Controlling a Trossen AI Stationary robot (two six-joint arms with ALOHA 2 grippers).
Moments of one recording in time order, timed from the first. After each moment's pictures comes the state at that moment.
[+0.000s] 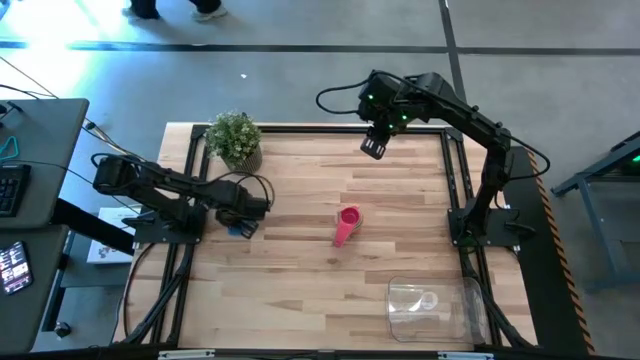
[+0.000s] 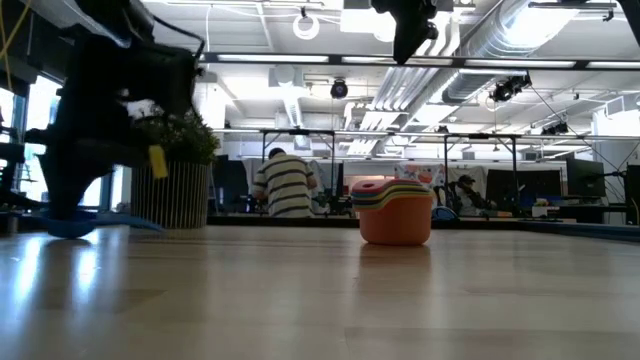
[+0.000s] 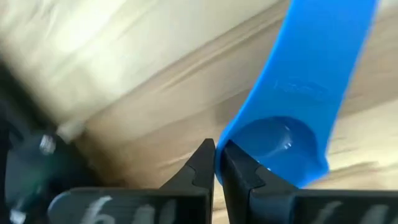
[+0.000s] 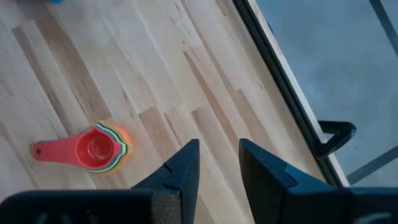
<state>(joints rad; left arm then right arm) 0.01 1.41 0.67 -1.02 -0.05 -1.03 -0.41 1.79 2.18 -1.55 0.09 0.02</state>
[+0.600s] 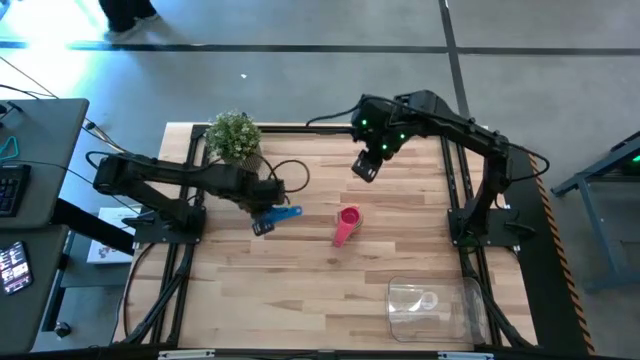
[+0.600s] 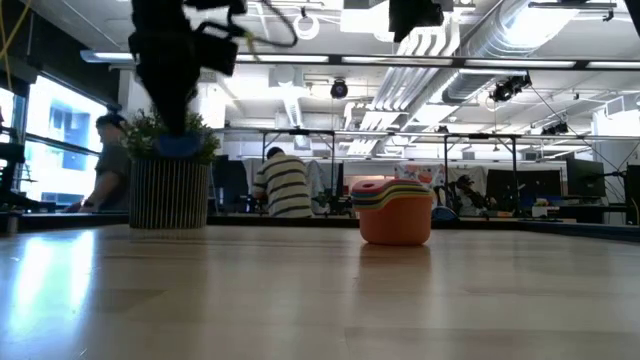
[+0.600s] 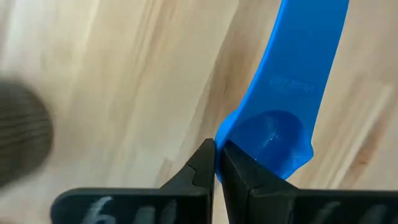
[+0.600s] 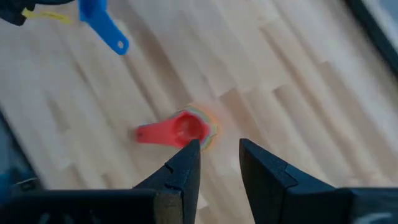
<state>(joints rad) 0.01 1.41 1.06 -1.02 -0.15 -0.34 -0.25 1.79 2.18 -1.57 -0.06 0.32</state>
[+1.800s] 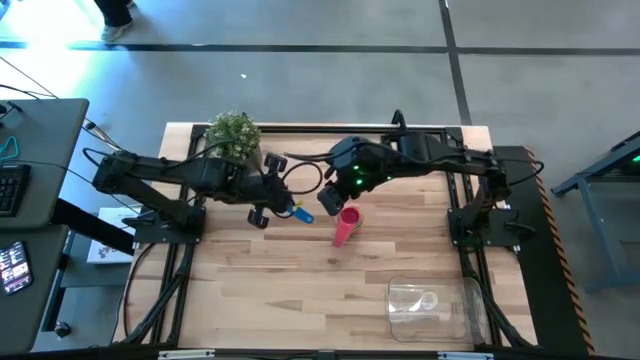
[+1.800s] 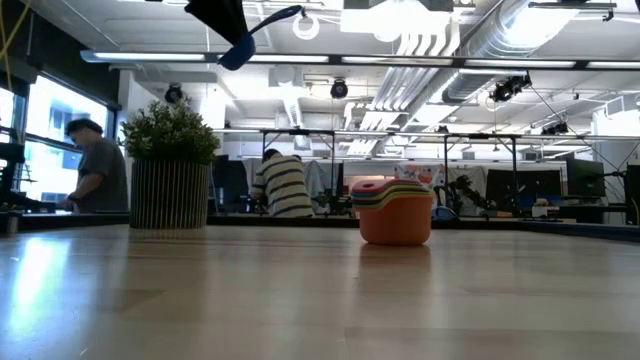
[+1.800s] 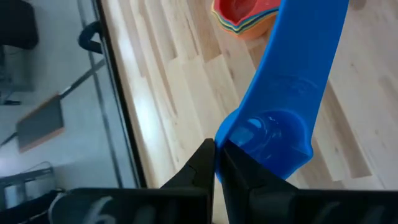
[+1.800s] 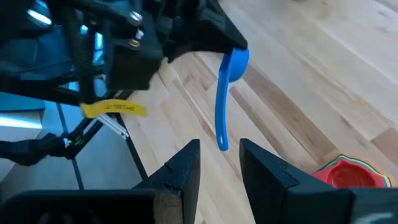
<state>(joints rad) -0.12 1.41 1.41 -1.02 -0.43 0.47 0.05 1.81 2.18 -1.15 -0.03 0.81</state>
